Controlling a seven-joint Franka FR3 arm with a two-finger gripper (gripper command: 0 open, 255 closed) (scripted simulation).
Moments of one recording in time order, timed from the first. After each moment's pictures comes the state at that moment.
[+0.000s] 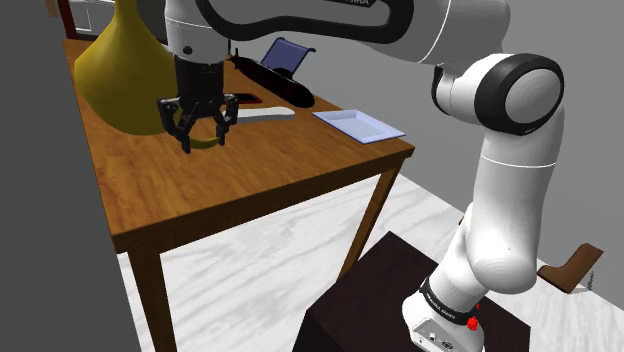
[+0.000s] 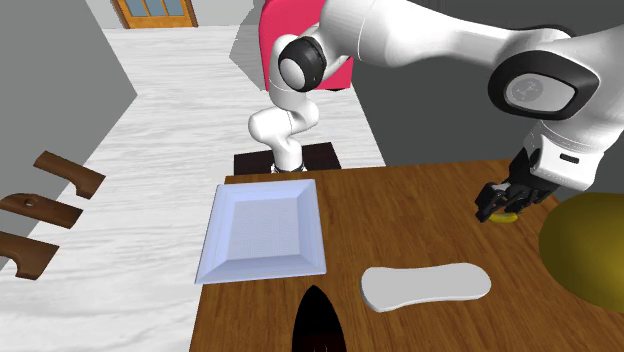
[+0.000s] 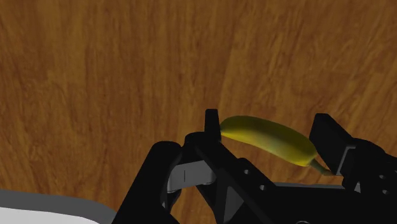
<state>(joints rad) 0.28 0.33 0.46 -1.34 -0.18 1.63 0.74</state>
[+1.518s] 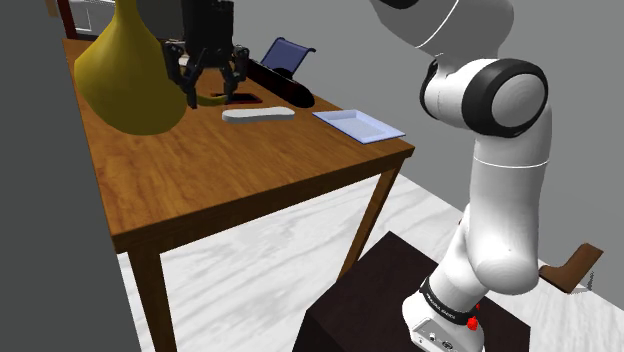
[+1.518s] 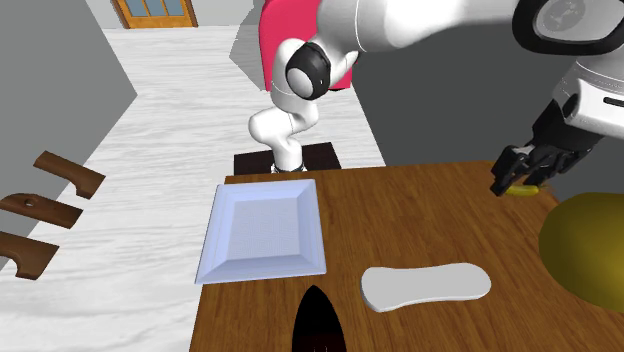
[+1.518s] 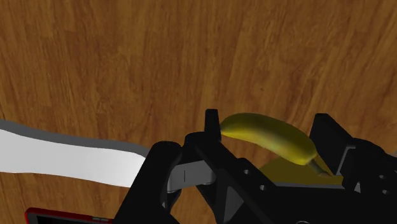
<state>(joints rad) 0.32 0.39 0.45 -1.02 -0.21 1.37 0.71</state>
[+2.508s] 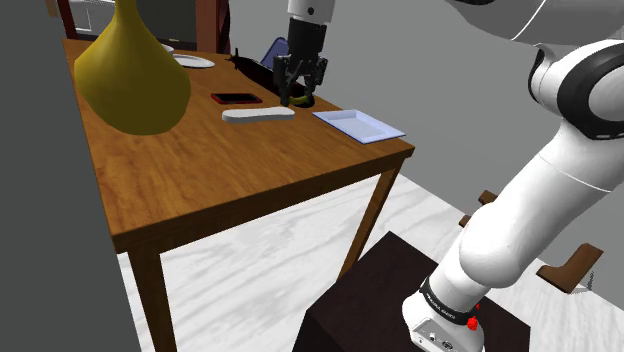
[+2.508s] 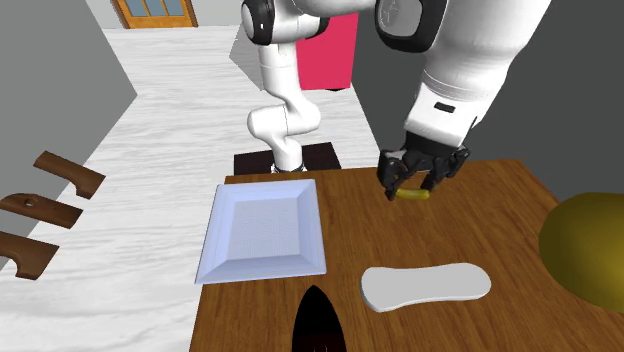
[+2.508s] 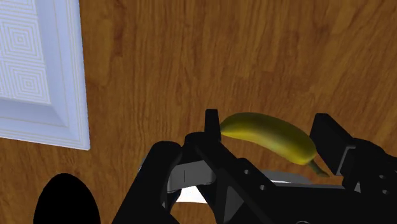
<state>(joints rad) 0.02 -0.11 0.31 -1.65 0.00 1.55 0.34</state>
